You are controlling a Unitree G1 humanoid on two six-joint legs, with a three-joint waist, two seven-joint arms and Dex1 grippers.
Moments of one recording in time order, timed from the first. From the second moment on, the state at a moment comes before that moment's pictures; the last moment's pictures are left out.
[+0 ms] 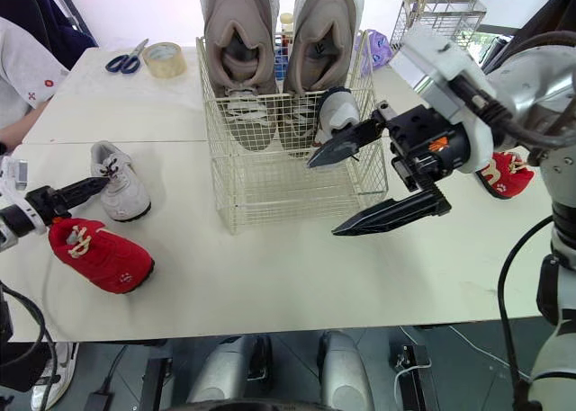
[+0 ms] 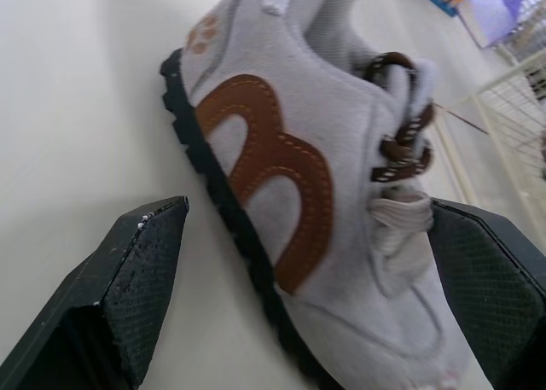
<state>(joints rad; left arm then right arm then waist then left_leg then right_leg) -0.79 0.94 0.28 1.23 -0.48 0.56 -1.12 -1.02 -1.07 0.05 -0.28 0.85 0.97 1.52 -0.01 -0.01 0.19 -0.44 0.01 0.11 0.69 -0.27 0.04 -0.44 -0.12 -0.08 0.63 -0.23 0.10</state>
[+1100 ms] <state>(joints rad) -0.81 0.88 0.60 0.24 -0.65 0.77 -0.83 -0.92 -0.97 -0.08 -0.21 0.85 0.88 1.28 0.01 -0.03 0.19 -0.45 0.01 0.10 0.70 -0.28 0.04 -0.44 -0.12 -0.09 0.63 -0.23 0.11</state>
